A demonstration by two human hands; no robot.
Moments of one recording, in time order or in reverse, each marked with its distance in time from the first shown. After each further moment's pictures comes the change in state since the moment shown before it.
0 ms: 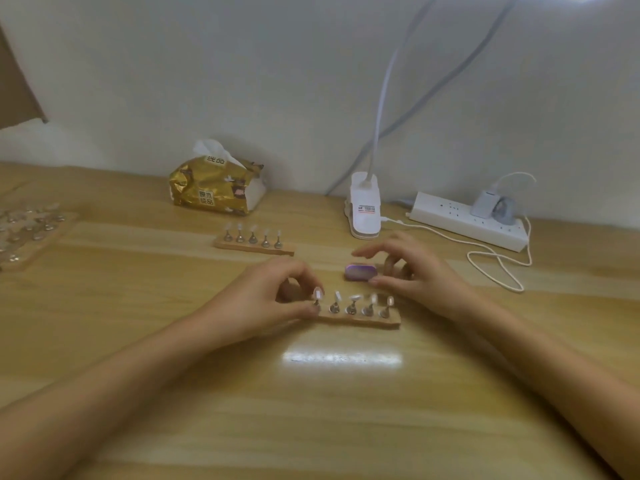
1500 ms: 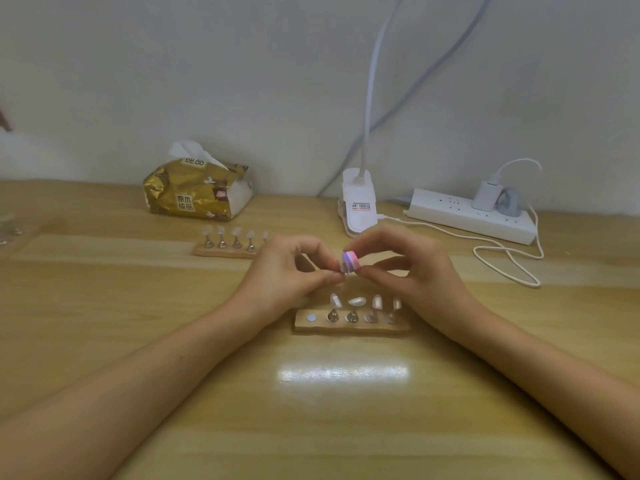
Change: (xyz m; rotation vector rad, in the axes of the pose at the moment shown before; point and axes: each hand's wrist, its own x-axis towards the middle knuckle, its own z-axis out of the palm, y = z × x) left_hand 0.048 0.003 0.029 -0.246 0.210 0.074; right_hand 0.000 -0.013 0.022 0.196 0.251 -0.128
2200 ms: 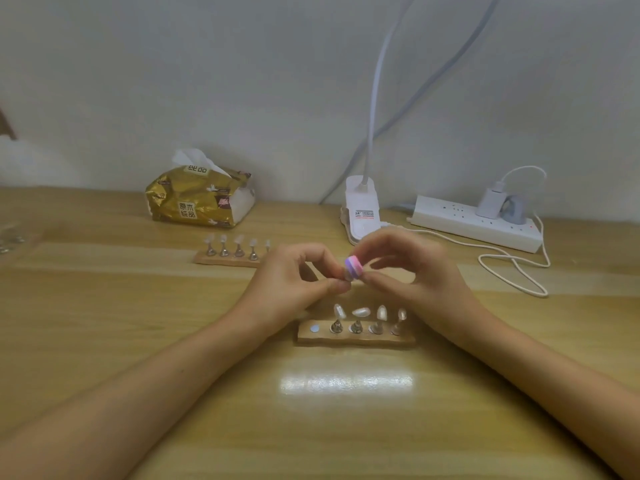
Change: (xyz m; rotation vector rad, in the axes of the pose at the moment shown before) left_hand 0.000 0.000 -0.001 -0.007 -0.018 0.012; right_hand 0.005 0.005 0.000 0.062 0.021 0.009
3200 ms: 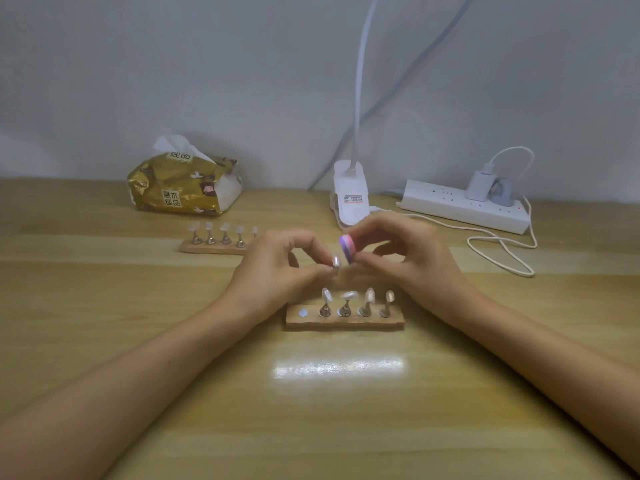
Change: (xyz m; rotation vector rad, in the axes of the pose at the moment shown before) left_hand 0.000 -0.003 0.001 0.090 0.024 0.019; right_hand 0.000 0.003 -0.001 -0.035 0.018 -0.020
